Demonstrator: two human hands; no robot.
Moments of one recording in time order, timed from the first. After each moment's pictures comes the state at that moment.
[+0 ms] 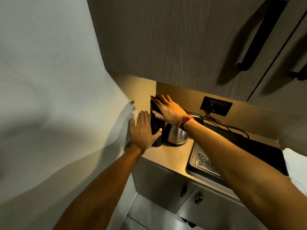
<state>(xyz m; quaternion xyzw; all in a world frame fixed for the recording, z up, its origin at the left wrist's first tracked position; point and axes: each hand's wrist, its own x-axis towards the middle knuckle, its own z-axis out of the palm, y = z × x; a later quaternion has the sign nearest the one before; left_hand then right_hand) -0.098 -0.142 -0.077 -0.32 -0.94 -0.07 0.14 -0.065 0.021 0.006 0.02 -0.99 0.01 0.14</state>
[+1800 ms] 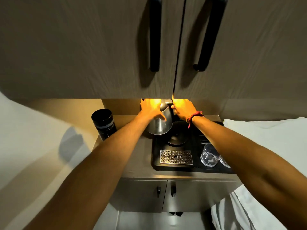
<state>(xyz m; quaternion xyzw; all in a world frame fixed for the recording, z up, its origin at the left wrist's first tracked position) -0.035 0.076 0.040 -0.53 -0.84 -0.05 -0.03 0.118 0.150 0.046 -0.37 -0.92 0.08 0.09</state>
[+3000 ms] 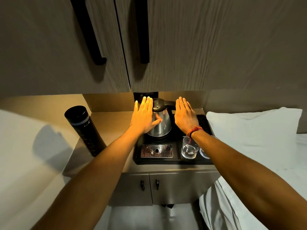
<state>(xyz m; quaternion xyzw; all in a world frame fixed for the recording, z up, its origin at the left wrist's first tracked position) 0.022 0.098 -0.052 -0.60 -0.79 -0.06 0.08 0.199 0.207 -0.055 -0.41 -0.90 0.00 0.14</state>
